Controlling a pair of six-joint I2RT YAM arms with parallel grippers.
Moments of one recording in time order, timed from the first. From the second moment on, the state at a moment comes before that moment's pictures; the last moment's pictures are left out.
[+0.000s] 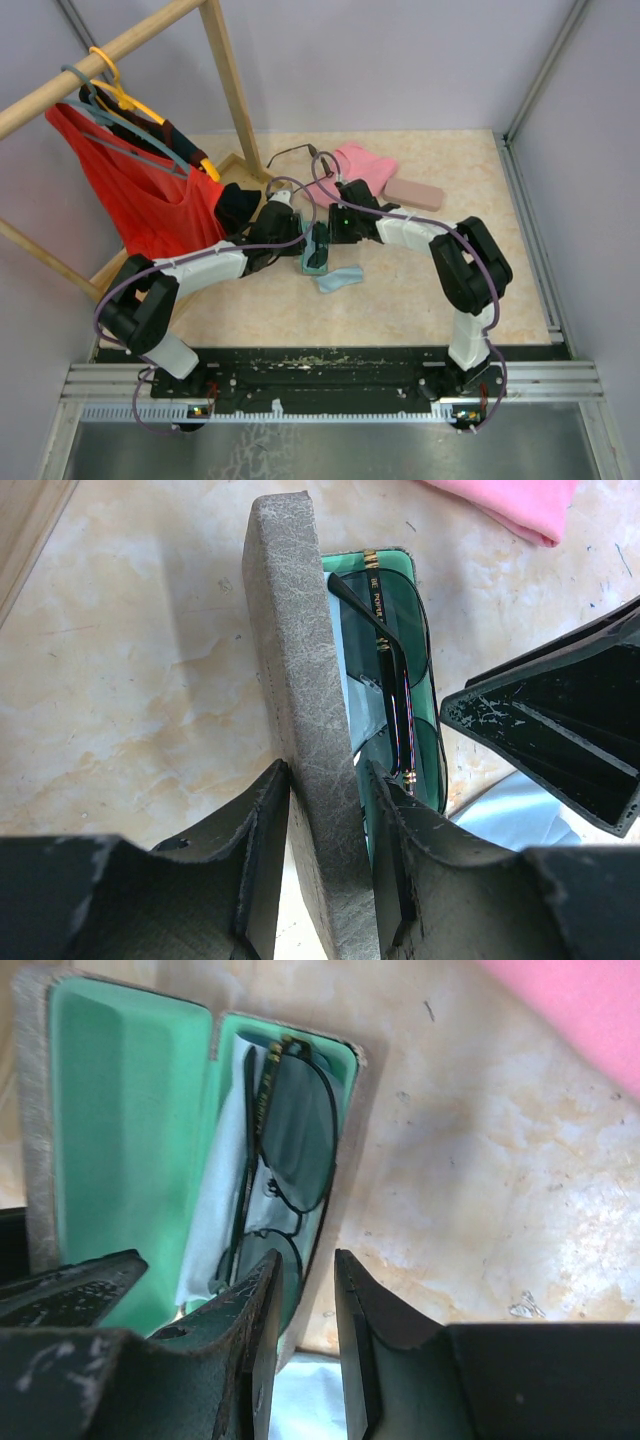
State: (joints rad) left arm -0.65 1.59 0.87 0.03 -0.19 -0.51; right arm 0.60 1.86 1.19 -0.19 -0.15 0.50
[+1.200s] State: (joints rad) left arm -0.65 1.59 0.88 0.02 -0.19 -0.51; right arm 0.60 1.91 1.21 -0.17 -0.20 0.56
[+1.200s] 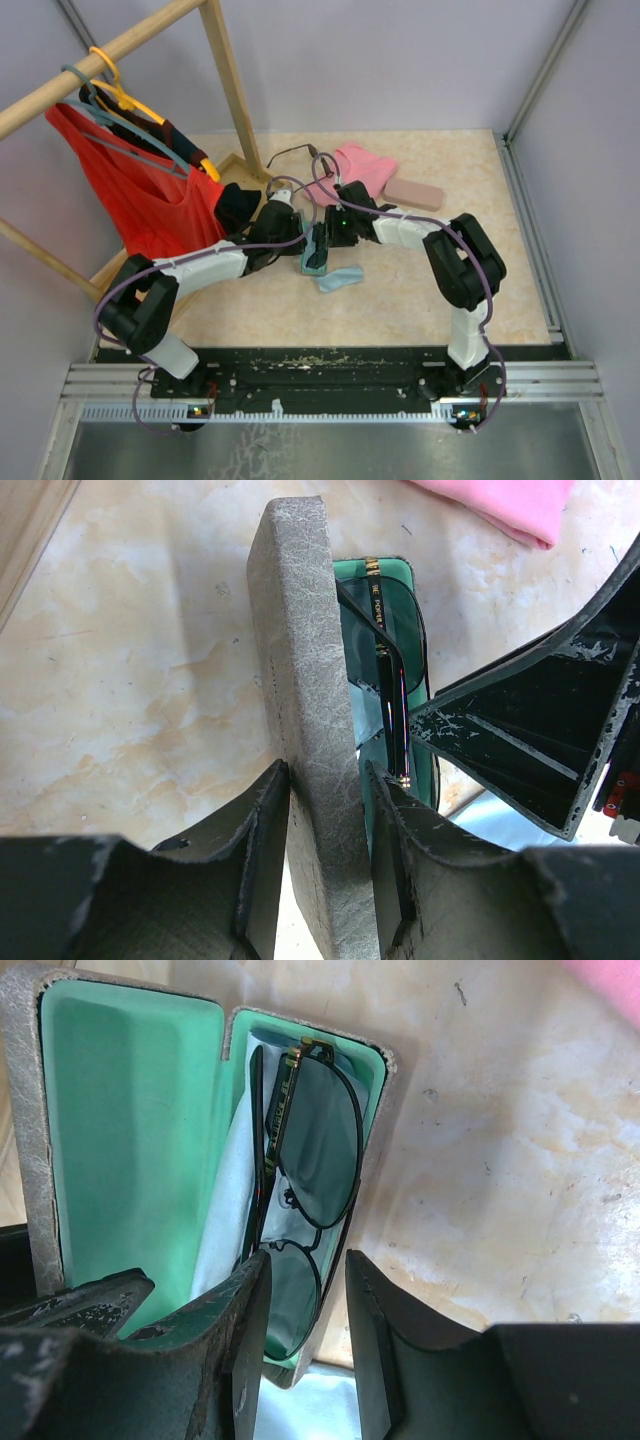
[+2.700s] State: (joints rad) left arm -0.65 1.59 0.88 0.02 -0.19 -0.51; right arm 0.60 1.91 1.21 -0.16 -0.22 0.57
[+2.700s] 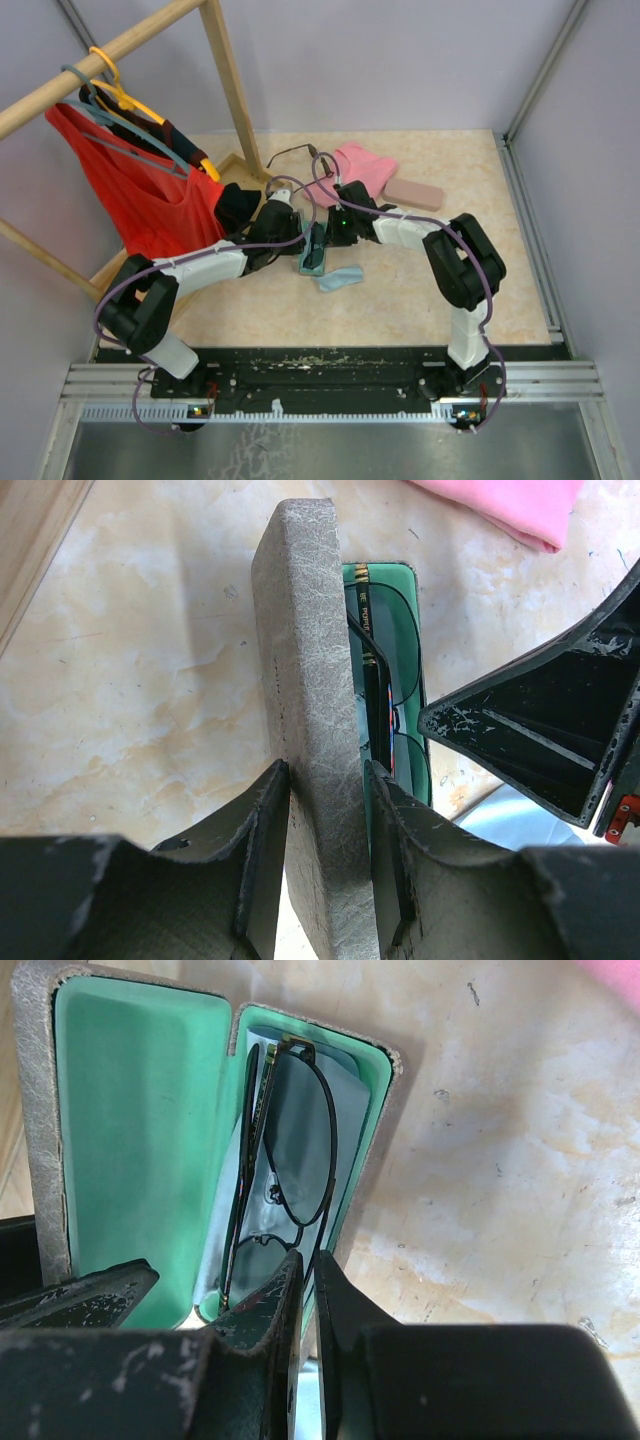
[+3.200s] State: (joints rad) left arm -0.65 1.59 0.88 0.02 -0.18 -0.51; right arm 0.60 1.94 1.25 -0.20 -0.22 0.55
